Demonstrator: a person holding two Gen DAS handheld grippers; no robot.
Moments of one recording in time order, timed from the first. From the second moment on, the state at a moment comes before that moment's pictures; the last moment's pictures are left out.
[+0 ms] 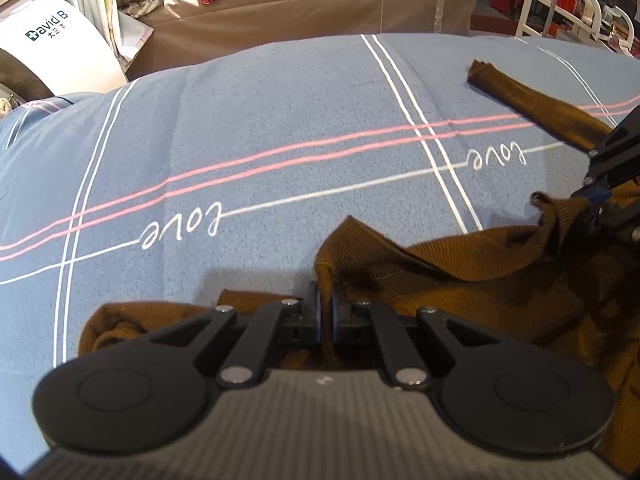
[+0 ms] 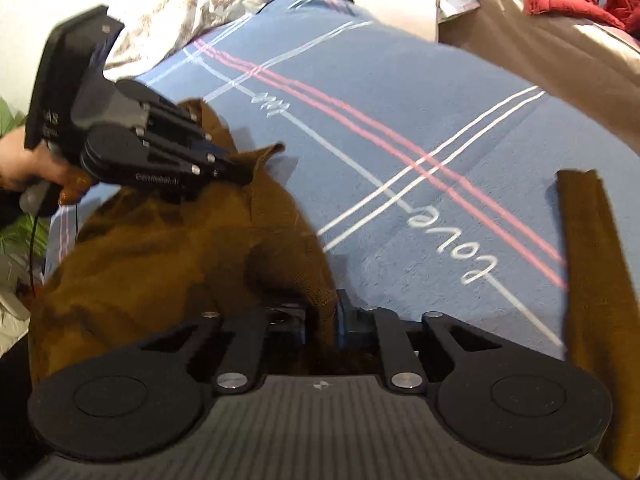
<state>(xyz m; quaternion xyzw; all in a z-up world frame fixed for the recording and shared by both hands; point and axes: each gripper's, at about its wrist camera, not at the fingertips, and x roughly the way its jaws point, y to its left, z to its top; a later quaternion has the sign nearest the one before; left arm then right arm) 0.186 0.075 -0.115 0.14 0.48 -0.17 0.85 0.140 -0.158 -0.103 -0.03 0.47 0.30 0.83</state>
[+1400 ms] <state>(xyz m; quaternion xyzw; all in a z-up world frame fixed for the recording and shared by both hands) 0.081 -0.037 -0.112 0.07 0.48 -0.26 0.84 0.146 -0.262 -0.109 0.09 0.45 0.03 0.89</state>
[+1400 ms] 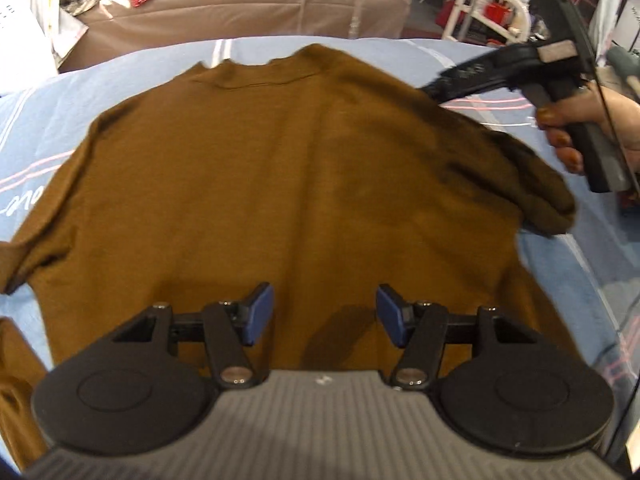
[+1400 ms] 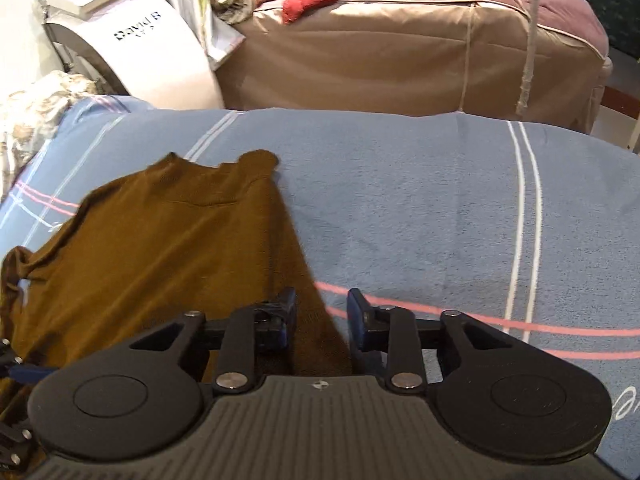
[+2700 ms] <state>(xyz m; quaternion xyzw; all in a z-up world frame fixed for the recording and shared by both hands) -0.046 0.000 -0.090 0.11 0.49 -0.28 0.82 -0.150 -0.205 -0.097 0.18 0.43 0.04 0.88</state>
